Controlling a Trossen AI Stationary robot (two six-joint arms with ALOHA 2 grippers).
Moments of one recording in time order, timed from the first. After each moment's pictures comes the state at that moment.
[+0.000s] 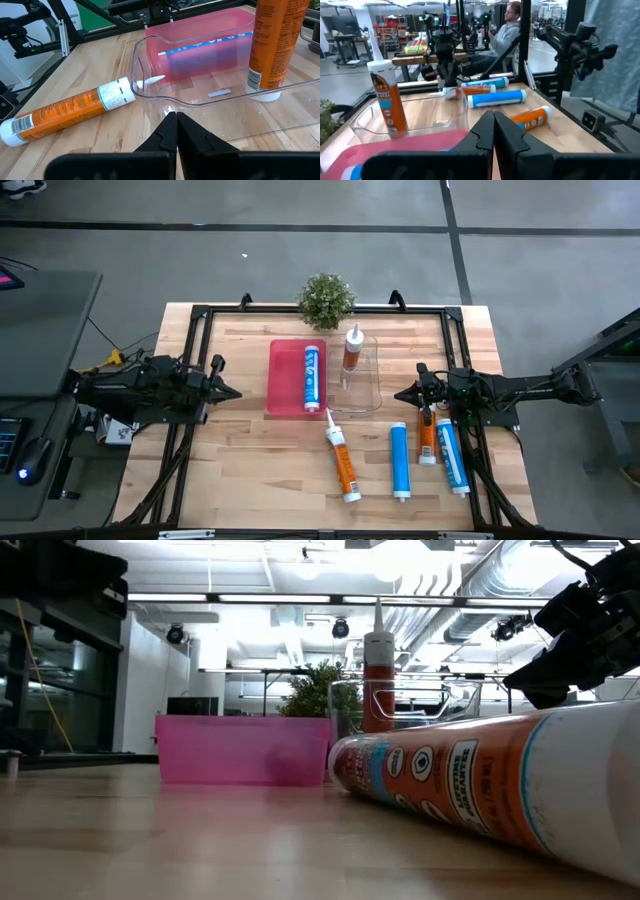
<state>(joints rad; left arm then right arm) -0.05 0.01 0.23 -0.19 0.14 0.06 -0.02 0.31 0.02 0.02 -0.03 0.23</state>
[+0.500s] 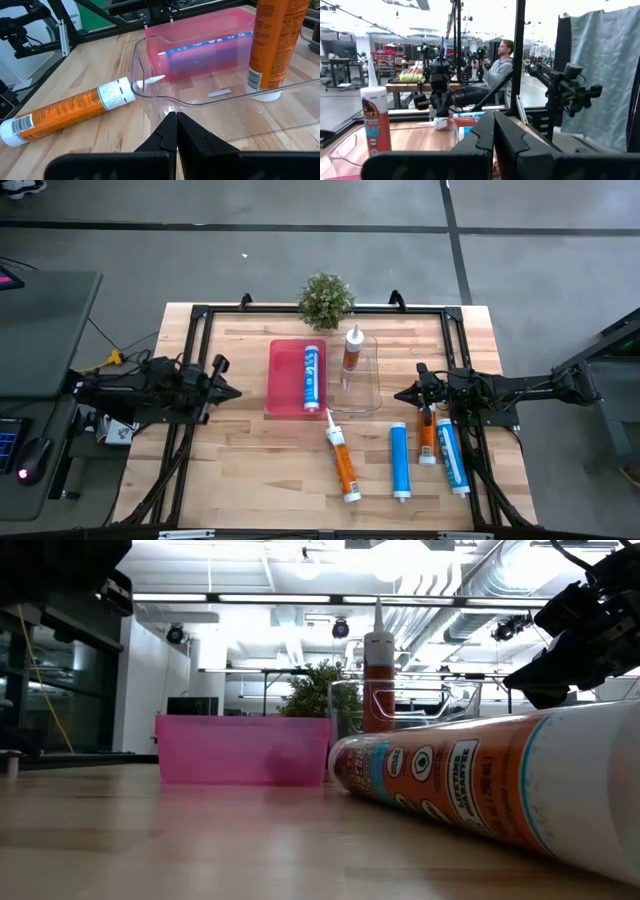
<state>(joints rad) -0.05 0.01 0.12 0.10 0.17 -0.05 -0.02 0.31 0.02 0.02 -0.03 0.23</state>
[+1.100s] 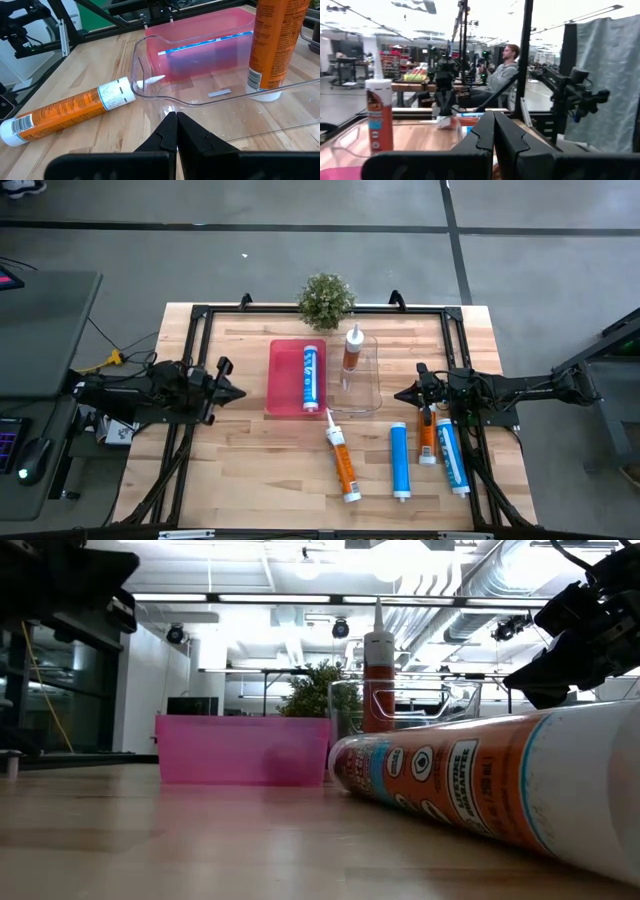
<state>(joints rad) -0.05 0.01 0.01 0.22 0.13 -0.08 -0.02 0.31 0.02 0.02 -0.03 0.23</state>
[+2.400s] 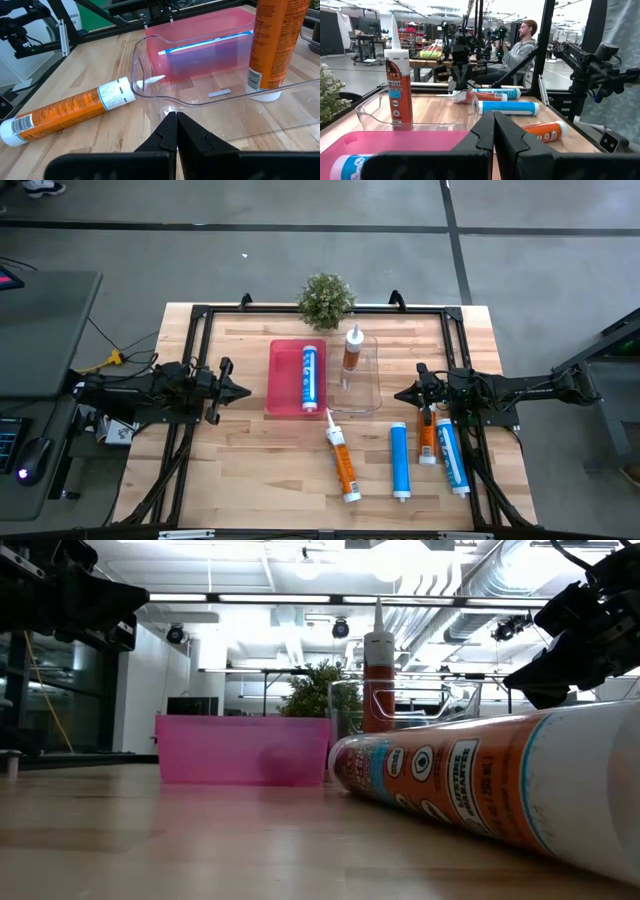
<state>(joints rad) -0.05 0.01 0.03 0.08 0.06 -0.06 -0.02 0.31 0.02 0.02 -0.03 0.23</state>
